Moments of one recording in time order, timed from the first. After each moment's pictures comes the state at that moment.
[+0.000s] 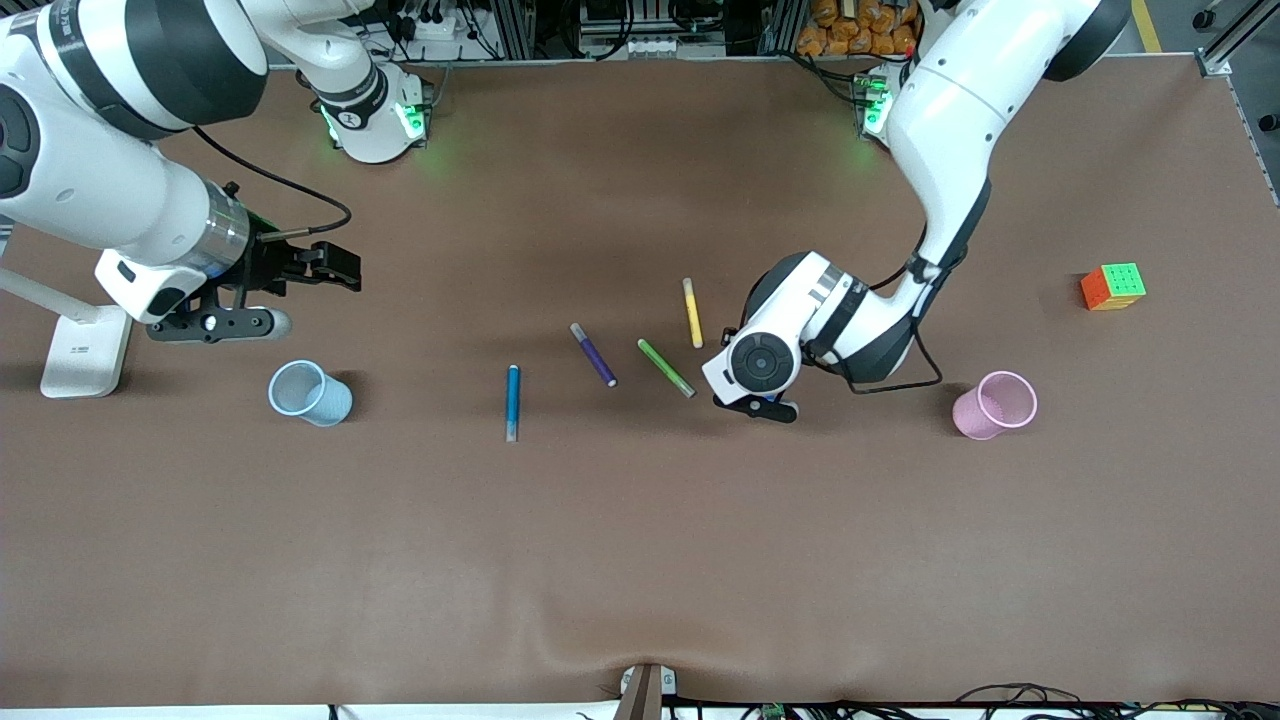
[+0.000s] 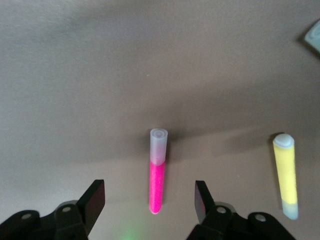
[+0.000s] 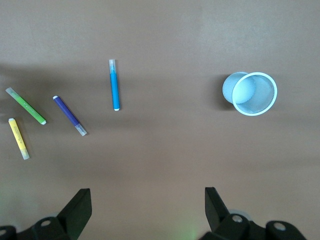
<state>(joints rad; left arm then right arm) -0.32 0.76 -0.33 -1.54 0.16 1.79 -0.42 0.22 0.11 0.01 -1.61 0.12 1.55 0.20</state>
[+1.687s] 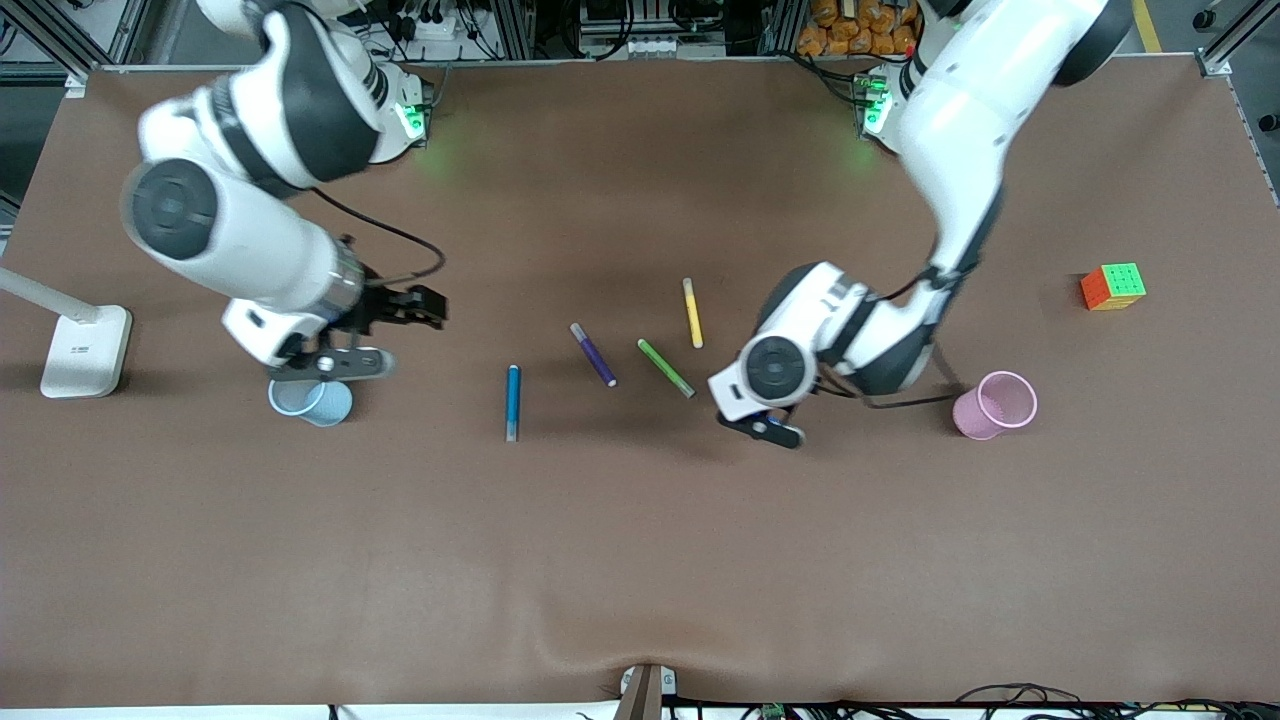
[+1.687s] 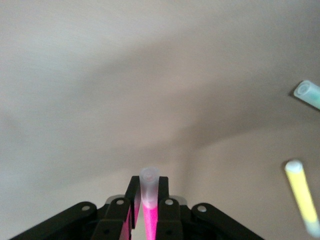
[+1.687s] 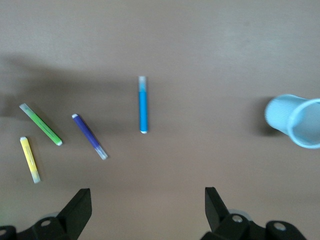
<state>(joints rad) -0.25 0.69 -0.31 -1.48 0.24 1.83 -0.25 0.36 0.26 0.02 -1.61 0.13 1.76 0.30</state>
